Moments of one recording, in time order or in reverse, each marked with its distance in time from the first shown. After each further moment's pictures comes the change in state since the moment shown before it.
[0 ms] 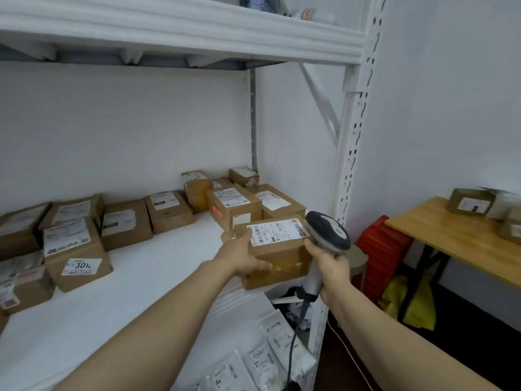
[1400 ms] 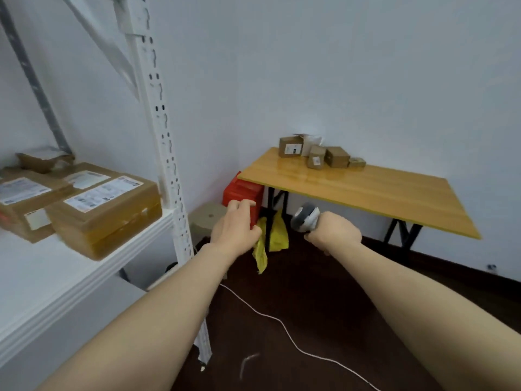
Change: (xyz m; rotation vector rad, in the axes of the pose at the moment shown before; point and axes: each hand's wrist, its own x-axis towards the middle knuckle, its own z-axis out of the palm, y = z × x) left_hand -0.056 0.219 0.174 0.021 -0.003 0.682; right_hand -0.048 -0.087 -0.280 -1.448 0.469 0.129
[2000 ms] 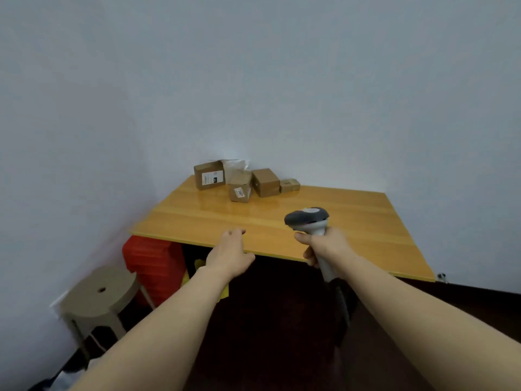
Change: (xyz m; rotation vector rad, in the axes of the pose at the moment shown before) left_hand 0.343 0.219 0.229 -0.034 -0.298 0.050; right_hand 0.362 0.225 -0.102 0.881 0.017 0.158
